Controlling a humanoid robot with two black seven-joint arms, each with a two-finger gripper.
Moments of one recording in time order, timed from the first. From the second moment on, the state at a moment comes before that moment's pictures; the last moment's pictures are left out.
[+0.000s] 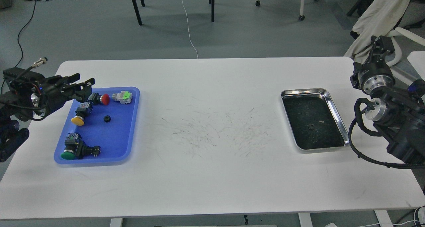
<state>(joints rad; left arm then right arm) -0.81 0.63 -0.41 -0.54 1.68 0.13 -0.49 0.85 -0.44 0.38 0.59 0.11 -0.17 0.40</state>
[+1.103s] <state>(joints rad) -1.01 0.61 -0.46 -0.58 0.20 -0.21 -0.49 1.16 -0.76 -0.15 1.13 -0.05 -0.14 0.37</state>
